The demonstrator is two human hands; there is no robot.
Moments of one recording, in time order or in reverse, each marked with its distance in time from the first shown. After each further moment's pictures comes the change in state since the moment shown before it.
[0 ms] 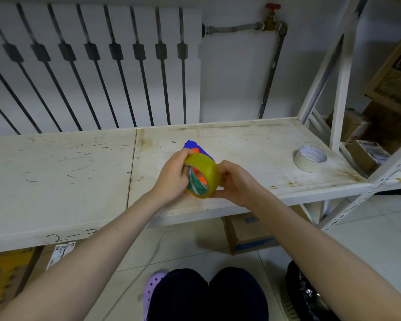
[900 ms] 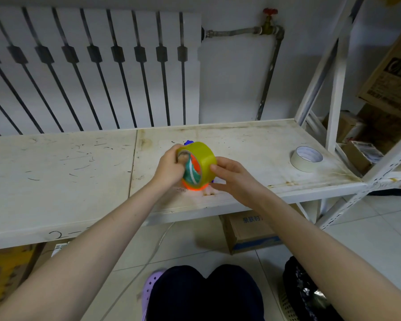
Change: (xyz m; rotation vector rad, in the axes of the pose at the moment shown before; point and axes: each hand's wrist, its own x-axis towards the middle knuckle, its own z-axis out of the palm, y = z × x) left_hand 0.010 0.012 -0.007 -0.302 0.060 -0.299; right_hand -0.016 -0.001 -0.004 -0.317 -0.133 -0.243
